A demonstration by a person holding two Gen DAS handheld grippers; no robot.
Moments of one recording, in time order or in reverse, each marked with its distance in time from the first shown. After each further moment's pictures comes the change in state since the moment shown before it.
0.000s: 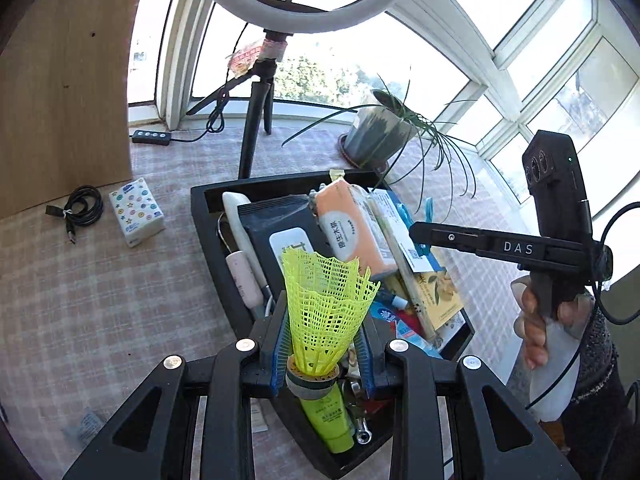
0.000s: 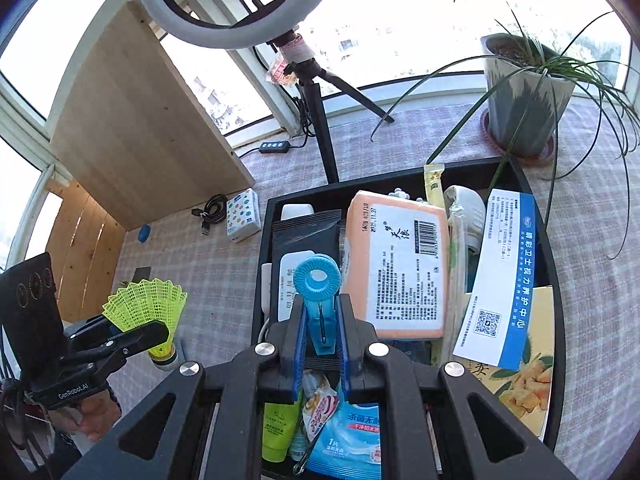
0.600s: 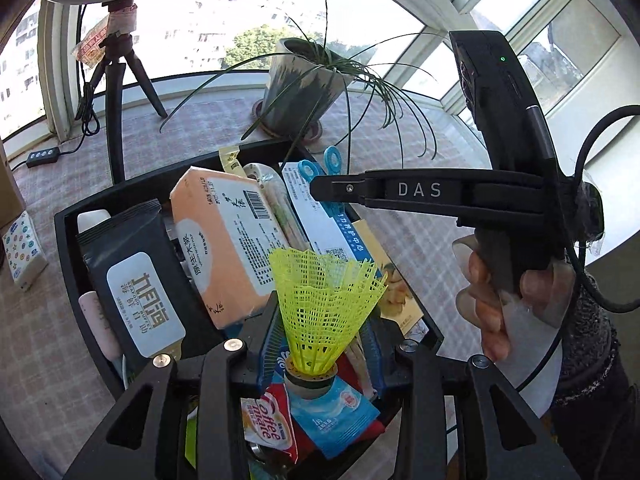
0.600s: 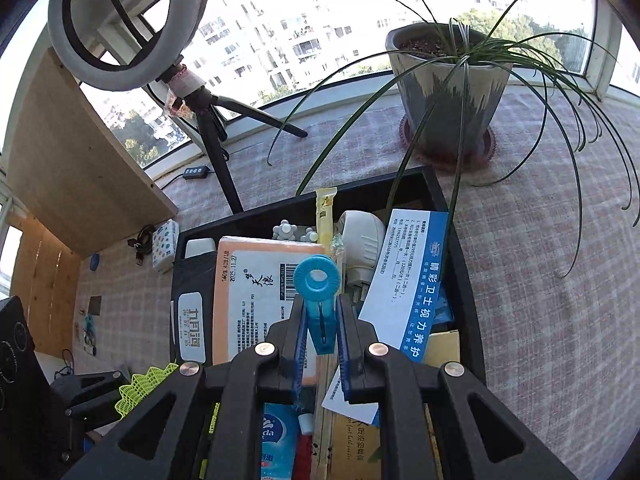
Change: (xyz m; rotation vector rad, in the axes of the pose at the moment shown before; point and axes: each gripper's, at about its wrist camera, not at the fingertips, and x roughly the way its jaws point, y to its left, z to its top) left arm 0.091 -0.082 0.028 0.090 0.129 -0.092; right arm 0.010 -0.074 0.031 0.065 -0.001 -0.116
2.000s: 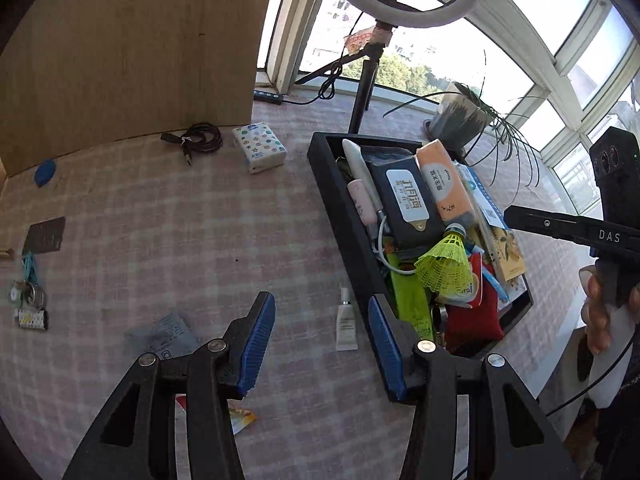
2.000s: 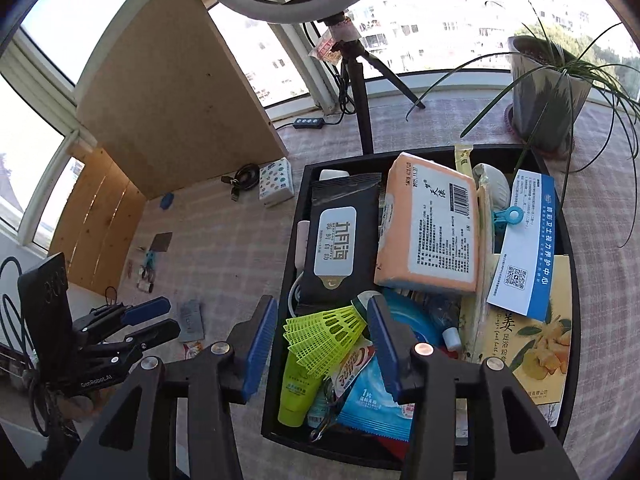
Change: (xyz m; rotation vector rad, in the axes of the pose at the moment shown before) left arm -0.171 0.131 -0.141 -0.244 -0.108 0.338; right arm -0.032 0.108 -0.080 -0.166 0.040 0.183
